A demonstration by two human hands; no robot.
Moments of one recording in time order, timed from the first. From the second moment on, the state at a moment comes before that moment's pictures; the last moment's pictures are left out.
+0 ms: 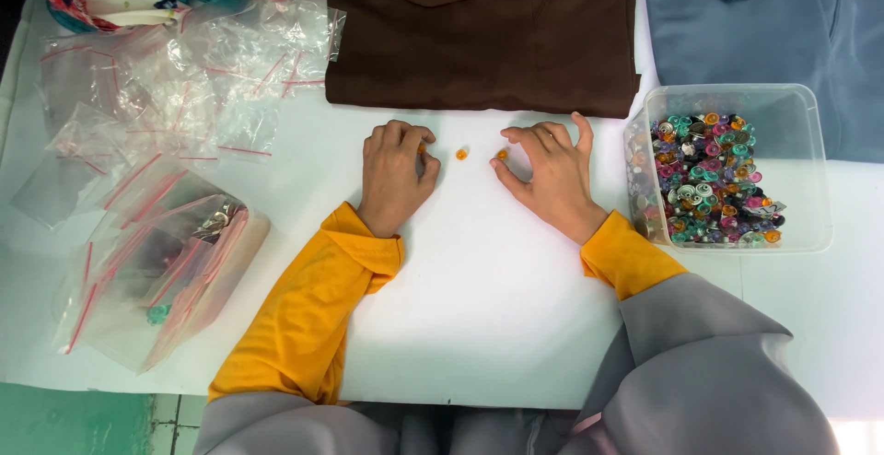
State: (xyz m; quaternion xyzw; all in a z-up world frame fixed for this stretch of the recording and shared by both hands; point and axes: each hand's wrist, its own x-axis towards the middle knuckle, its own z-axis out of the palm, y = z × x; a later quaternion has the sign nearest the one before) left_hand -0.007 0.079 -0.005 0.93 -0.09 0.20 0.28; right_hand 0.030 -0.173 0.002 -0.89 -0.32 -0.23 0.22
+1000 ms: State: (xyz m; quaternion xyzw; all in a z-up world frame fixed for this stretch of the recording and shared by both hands) left_hand -0.007 0.079 -0.004 0.94 -0.10 0.21 0.23; right_hand 0.012 -0.208 0.005 -0.92 -0.25 -0.18 0.23
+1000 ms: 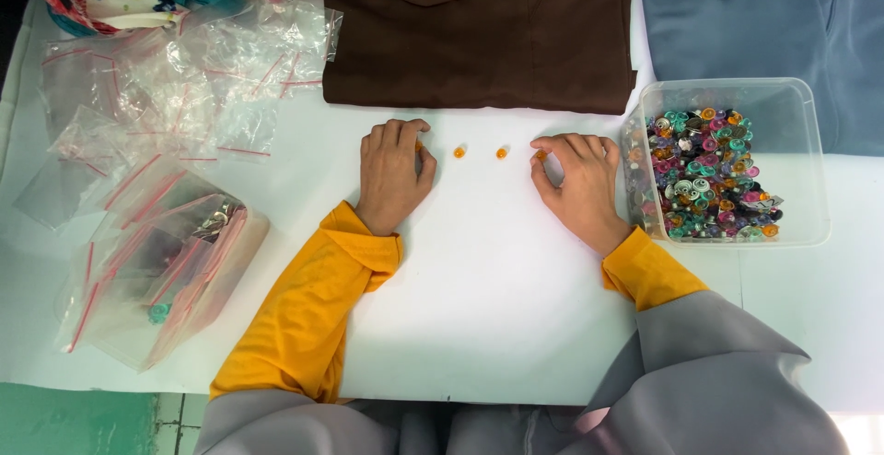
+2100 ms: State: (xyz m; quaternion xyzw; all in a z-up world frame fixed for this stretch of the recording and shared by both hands) left_hand -0.015 -0.151 0.087 0.80 -0.39 0.09 0.45; right_hand -0.017 -0.359 0.128 -0.96 -0.19 -0.03 0.21
